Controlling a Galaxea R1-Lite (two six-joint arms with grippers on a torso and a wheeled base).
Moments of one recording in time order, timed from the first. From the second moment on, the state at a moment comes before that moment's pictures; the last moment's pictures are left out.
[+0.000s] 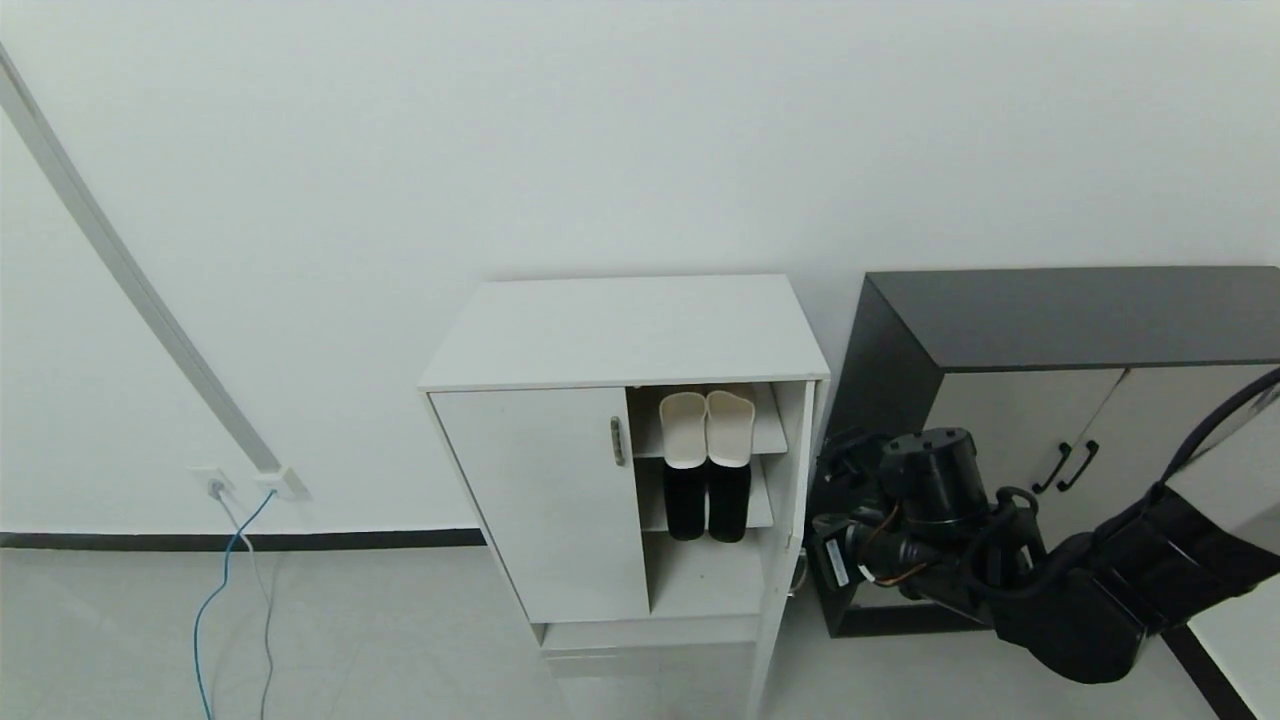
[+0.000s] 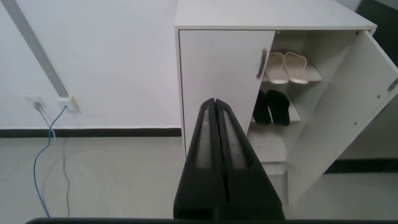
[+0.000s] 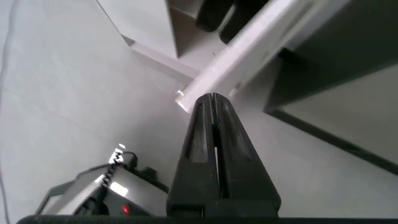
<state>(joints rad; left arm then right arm) 0.00 0.00 0.00 0.00 0.06 -0.01 0.58 2.00 -0.78 -0.70 -0.16 -0.03</state>
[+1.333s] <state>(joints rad) 0.00 0.00 0.00 0.00 0.06 -0.01 0.63 2.13 -0.81 -0.93 -0.11 0.06</state>
